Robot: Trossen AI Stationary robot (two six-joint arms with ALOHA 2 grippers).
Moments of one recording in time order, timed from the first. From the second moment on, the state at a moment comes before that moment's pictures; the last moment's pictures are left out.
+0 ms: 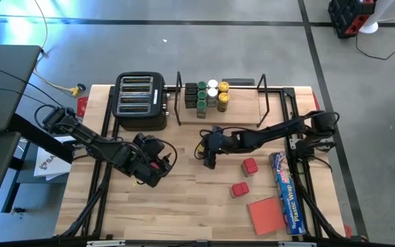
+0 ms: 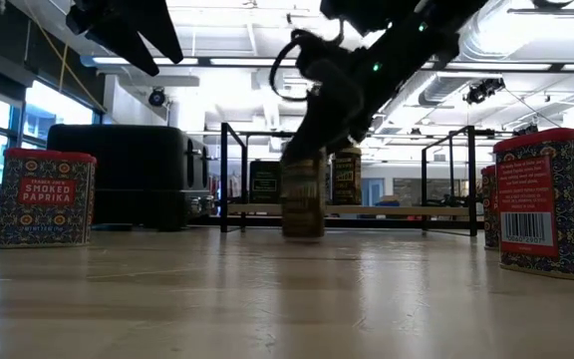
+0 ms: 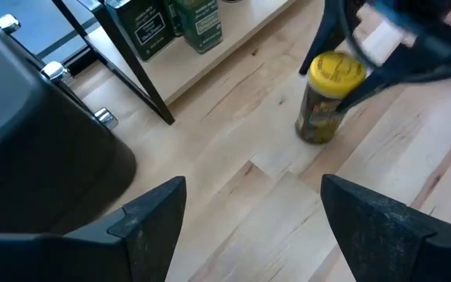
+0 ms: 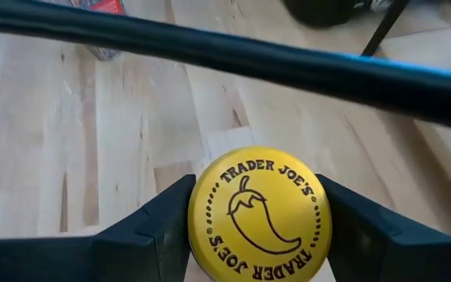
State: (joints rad) left arm -0.49 1.43 1.19 -1.05 -0.82 -1.10; right arm 0.07 1.76 1.05 -0.05 0.23 0.19
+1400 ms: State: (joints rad) left arm -0.49 1.43 1.19 -1.05 -0.82 -1.10; right arm -0.37 1.50 1.05 -0.33 0.11 -0.16
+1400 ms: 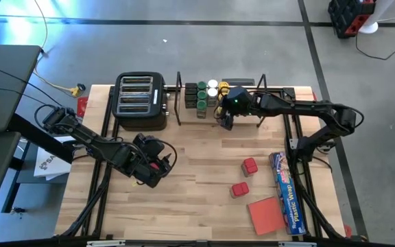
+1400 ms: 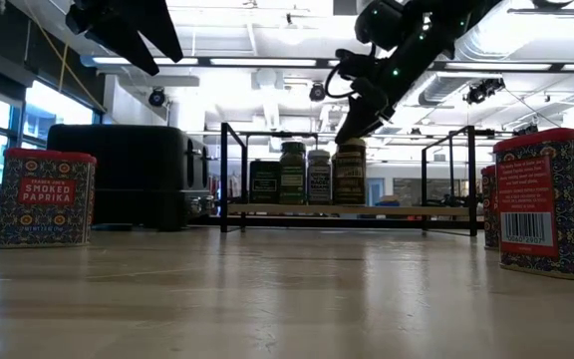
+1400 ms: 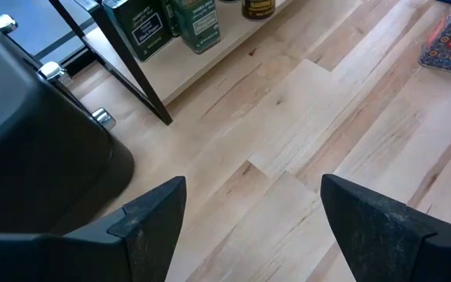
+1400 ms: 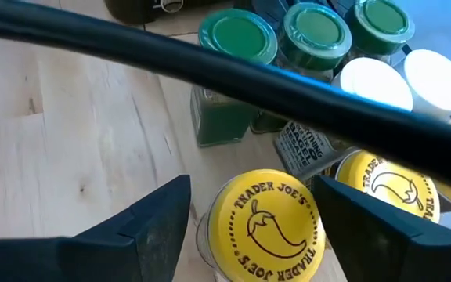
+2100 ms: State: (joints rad) left arm -0.49 1.43 1.19 -1.05 -0.82 -1.10; right arm -0.29 1.37 1.05 -0.33 0.20 -0.20
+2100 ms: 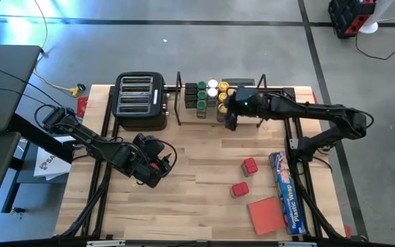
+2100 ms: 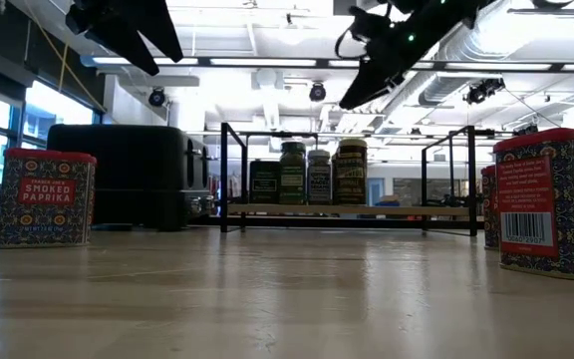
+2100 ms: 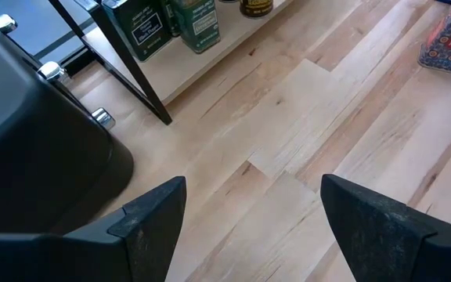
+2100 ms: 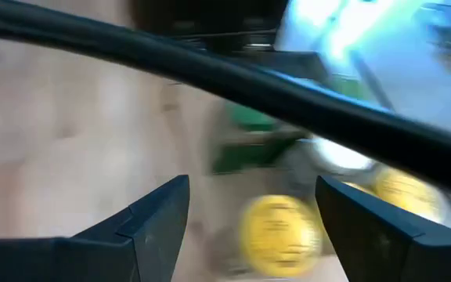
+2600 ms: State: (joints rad) left arm -0.51 1.43 1.19 -1.05 -0.85 -1.10; right arm -0.24 1.38 0.77 -0.16 0.05 -0.22
